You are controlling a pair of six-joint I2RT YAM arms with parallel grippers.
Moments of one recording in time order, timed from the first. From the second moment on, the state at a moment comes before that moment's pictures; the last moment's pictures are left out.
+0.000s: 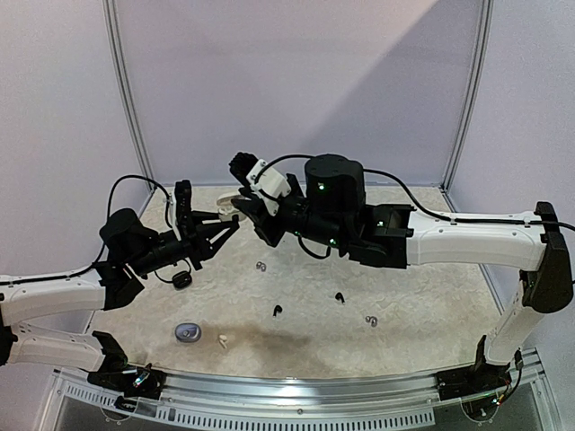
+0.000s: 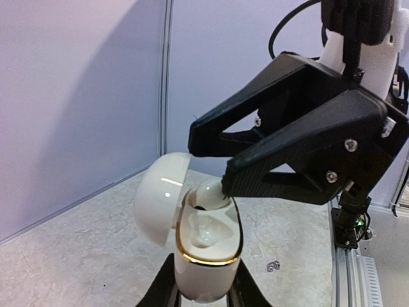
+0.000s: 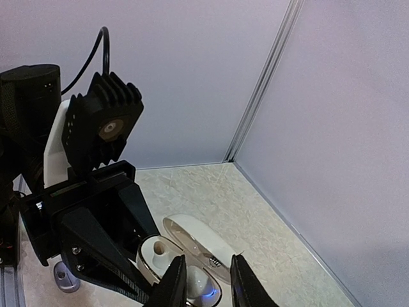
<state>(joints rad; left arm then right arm) -0.68 1.05 0.46 0.73 0.41 -0.13 1.19 1.72 1.46 0.16 0.18 -0.27</state>
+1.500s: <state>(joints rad) -0.67 0.89 0.52 0.47 0.08 -0.22 1.19 1.78 1.75 -0.33 0.33 0.30</state>
